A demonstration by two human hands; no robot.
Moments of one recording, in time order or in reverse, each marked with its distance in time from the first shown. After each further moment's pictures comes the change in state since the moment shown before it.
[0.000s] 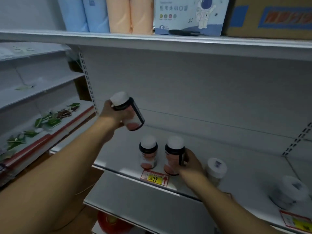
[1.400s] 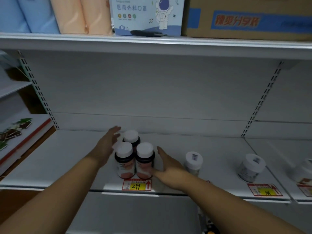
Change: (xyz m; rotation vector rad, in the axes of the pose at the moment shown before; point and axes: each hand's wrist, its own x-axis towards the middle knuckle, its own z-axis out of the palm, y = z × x) left_hand 0.022 -0.082 0.038 0.033 -0.365 -0.236; right_hand -0.001 -0.005 -0.001 -0.407 -0.165 -0.006
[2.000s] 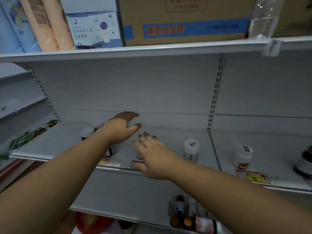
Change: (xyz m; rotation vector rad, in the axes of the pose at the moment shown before) left_hand -0.111 0.056 0.215 1.322 0.122 0.484; right_hand -0.132 0.067 -0.123 -0.658 0.016 -0.576
